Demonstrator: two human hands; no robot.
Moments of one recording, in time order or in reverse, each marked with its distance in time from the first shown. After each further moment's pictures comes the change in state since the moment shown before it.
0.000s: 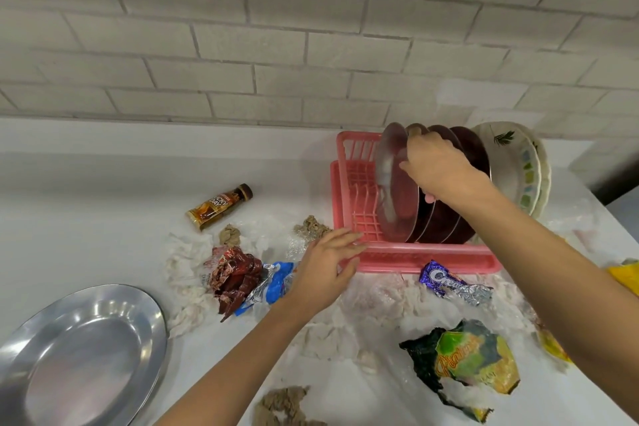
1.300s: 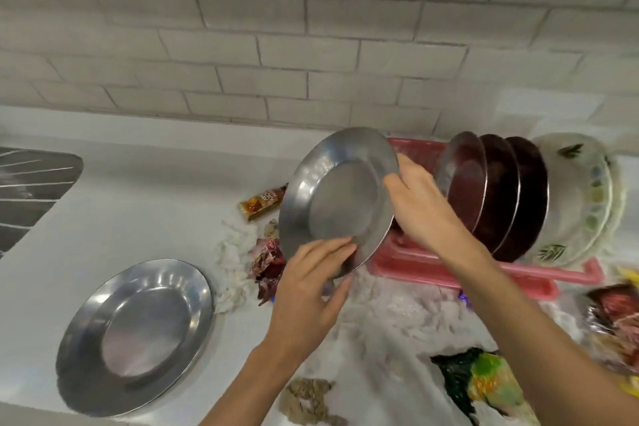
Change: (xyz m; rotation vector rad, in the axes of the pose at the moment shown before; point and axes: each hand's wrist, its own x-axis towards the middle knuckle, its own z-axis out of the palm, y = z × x) left_hand -0.083 0.051 -0.071 0.123 0.429 0.014; right_hand -0.071 -0.073 0.007 0.948 0.020 -0.278
